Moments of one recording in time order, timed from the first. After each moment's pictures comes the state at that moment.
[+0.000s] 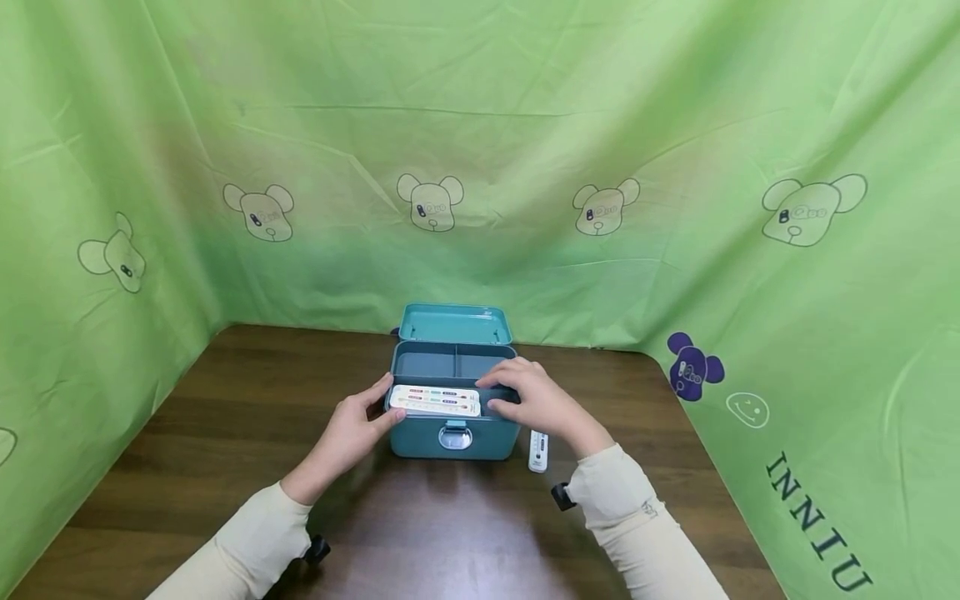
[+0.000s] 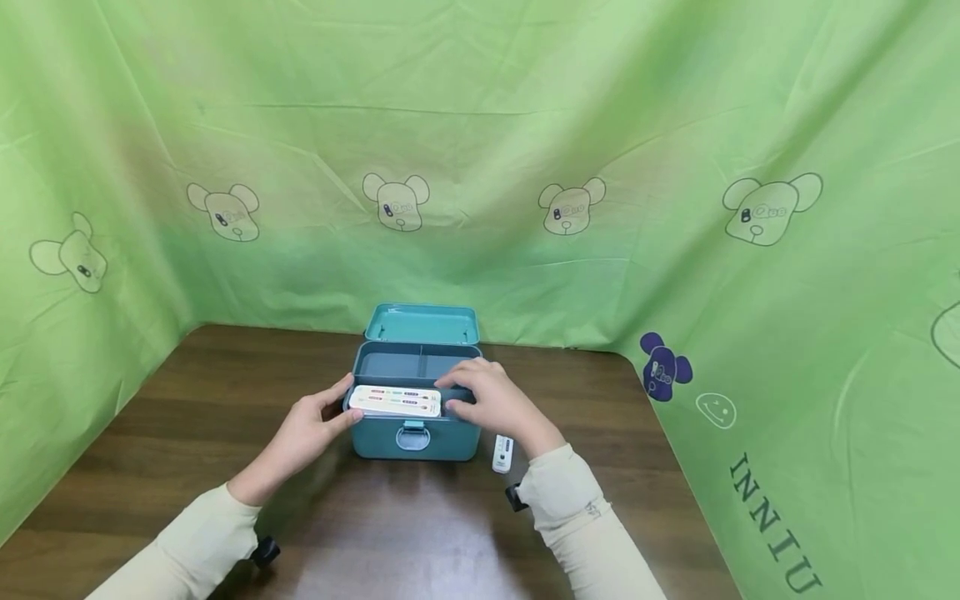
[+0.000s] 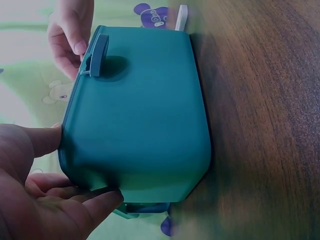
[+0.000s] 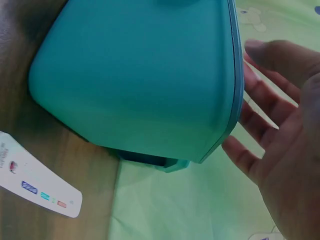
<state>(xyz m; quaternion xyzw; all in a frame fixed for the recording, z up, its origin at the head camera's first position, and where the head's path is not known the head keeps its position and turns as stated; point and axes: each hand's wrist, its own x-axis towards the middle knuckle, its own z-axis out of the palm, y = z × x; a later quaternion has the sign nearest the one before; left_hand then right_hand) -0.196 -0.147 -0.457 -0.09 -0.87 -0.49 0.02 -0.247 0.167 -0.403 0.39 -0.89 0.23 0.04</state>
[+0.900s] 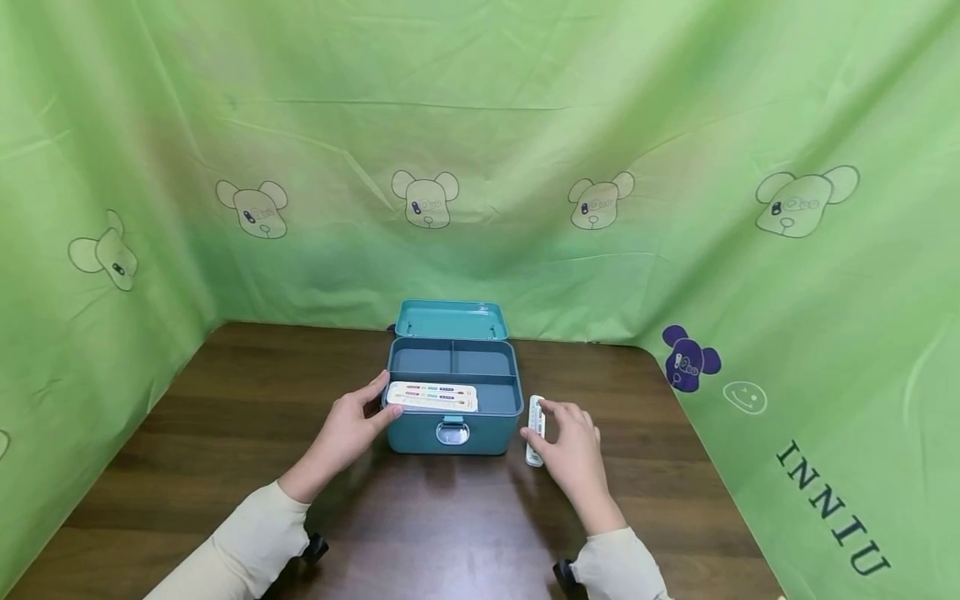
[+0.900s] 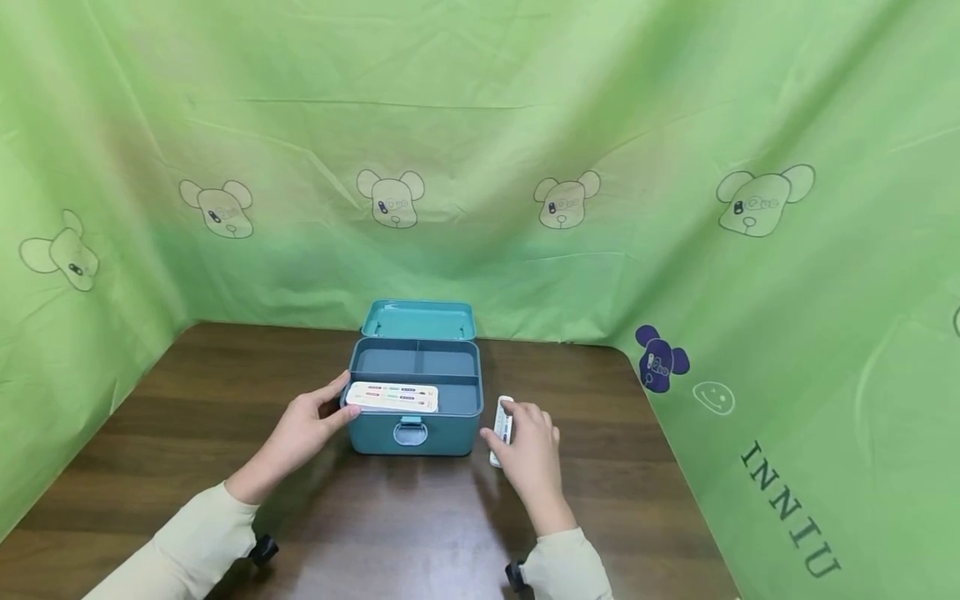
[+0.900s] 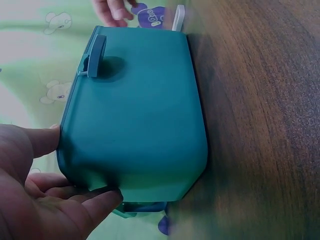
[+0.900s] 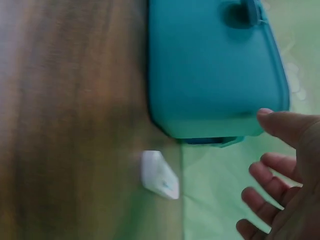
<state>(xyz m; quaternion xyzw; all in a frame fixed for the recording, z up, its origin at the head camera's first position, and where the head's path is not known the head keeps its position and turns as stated) -0.194 -0.149 -0.458 -0.09 -0.87 -0.49 0.02 -0.185 0.195 -0.478 0.04 -0.94 0.31 0.16</state>
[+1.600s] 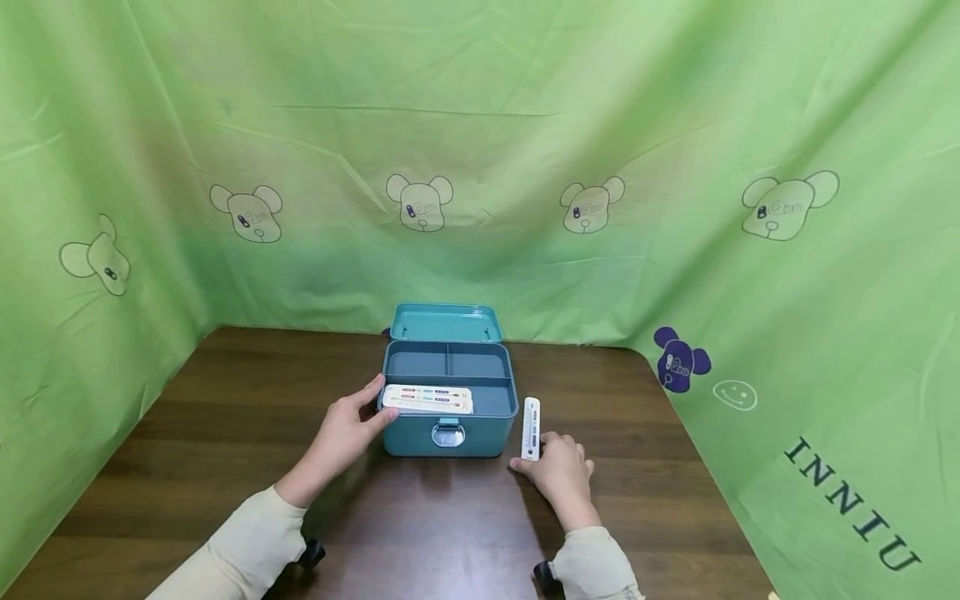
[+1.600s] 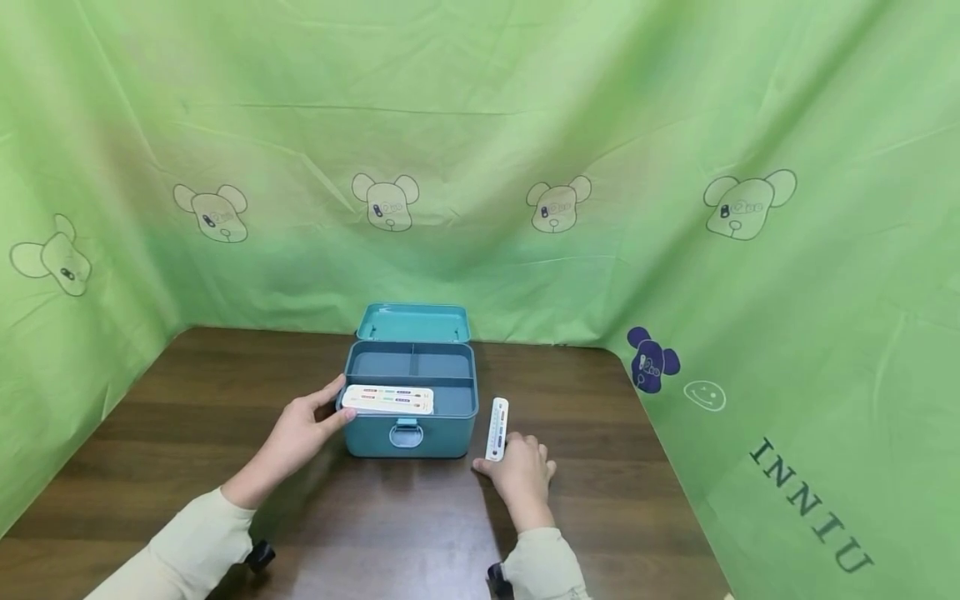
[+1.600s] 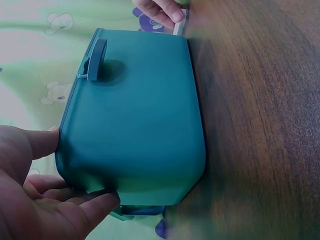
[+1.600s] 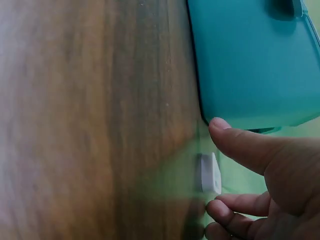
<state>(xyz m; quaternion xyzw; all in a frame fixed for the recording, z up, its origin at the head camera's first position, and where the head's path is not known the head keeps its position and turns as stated) -0.191 -0.147 -0.460 -0.08 -0.87 -0.49 0.02 -0.182 0.191 -0.510 -0.09 -0.97 0.24 0.04</state>
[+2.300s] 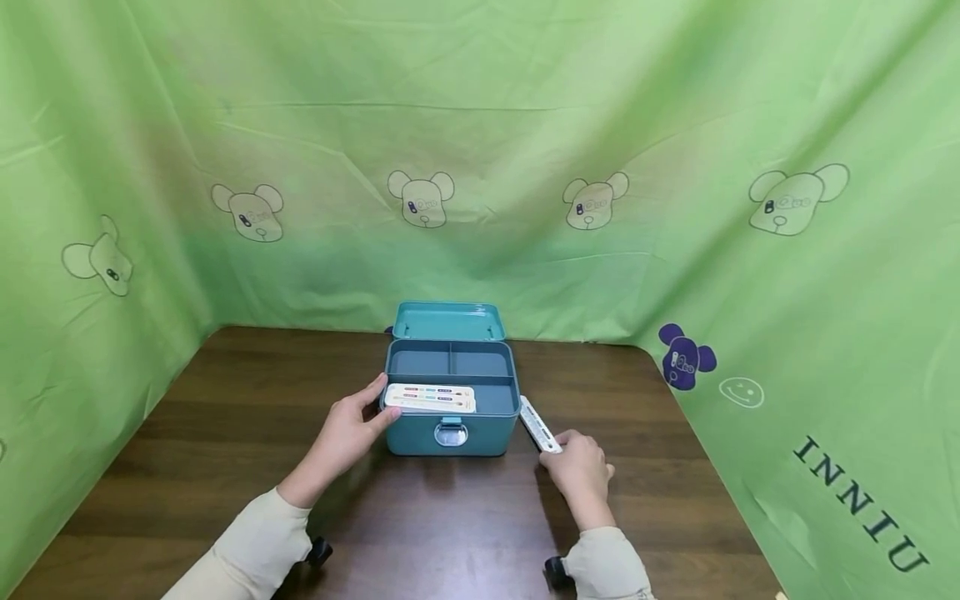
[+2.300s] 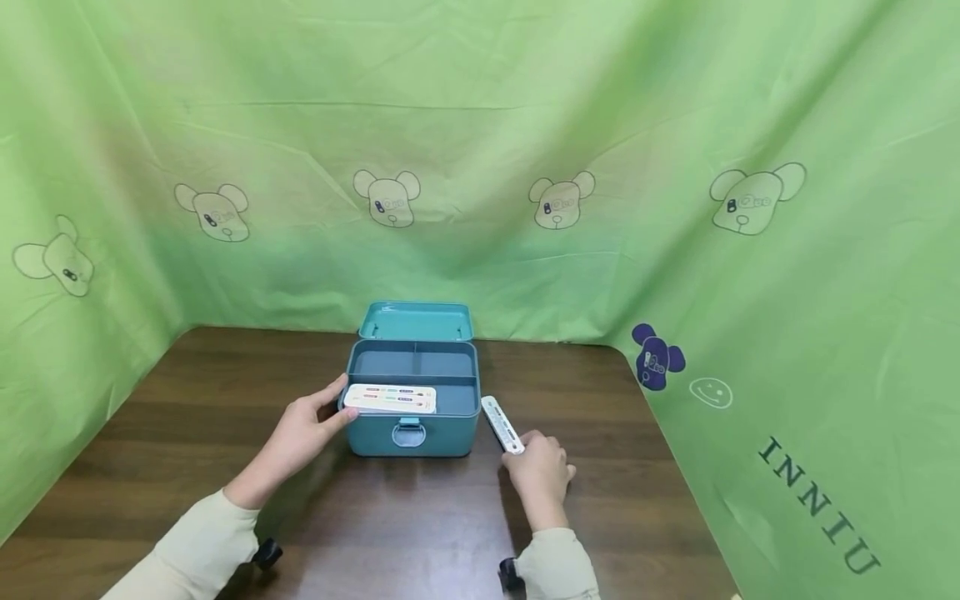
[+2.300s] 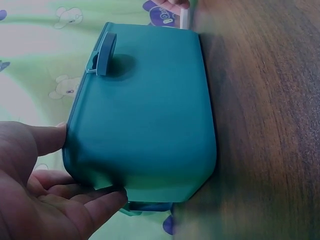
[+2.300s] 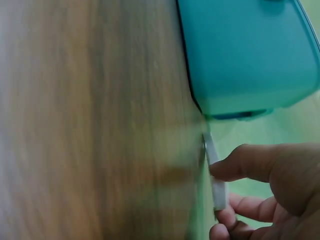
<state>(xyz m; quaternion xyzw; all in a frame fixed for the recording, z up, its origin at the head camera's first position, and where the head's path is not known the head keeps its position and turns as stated) -0.192 -0.146 -0.462 -0.08 -0.87 -0.49 0.02 -0.182 0.212 -0.510 -0.13 -0.95 0.27 0.08</state>
